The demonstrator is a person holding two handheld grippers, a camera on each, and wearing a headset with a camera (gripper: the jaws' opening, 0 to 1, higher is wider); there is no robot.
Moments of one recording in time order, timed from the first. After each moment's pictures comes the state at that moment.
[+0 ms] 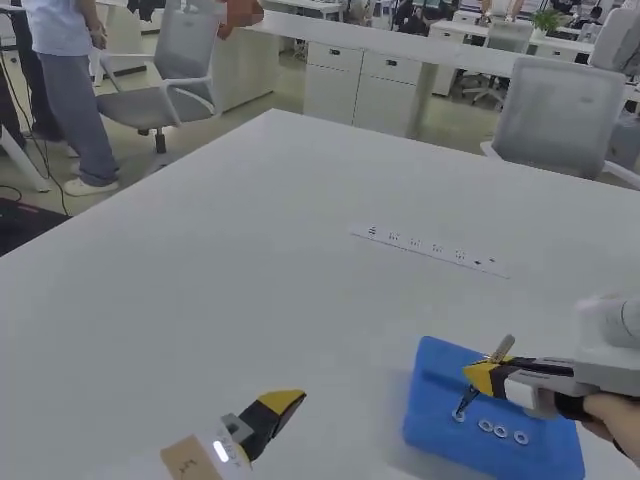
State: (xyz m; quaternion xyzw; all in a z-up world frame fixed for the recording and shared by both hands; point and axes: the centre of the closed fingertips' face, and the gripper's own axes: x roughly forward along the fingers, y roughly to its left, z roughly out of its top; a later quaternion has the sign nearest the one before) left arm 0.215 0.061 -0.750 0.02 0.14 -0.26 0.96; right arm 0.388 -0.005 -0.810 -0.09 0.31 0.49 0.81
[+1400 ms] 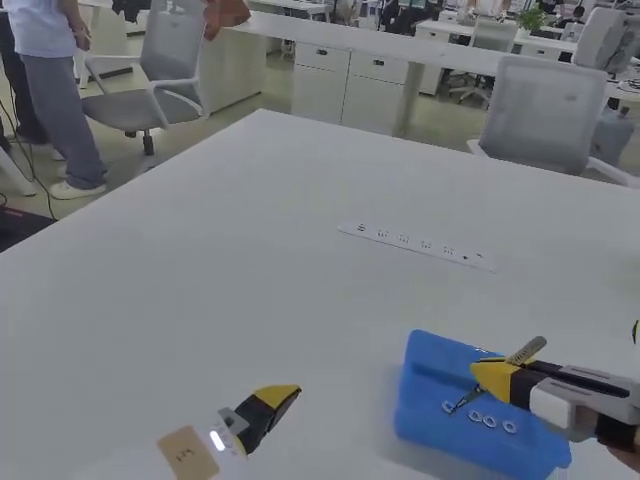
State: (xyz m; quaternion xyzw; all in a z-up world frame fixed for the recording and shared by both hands) left arm 0.214 0.059 -0.750 0.02 0.14 -0.27 0.95; right arm 0.335 -0.014 -0.761 0.00 0.25 0.50 0.83
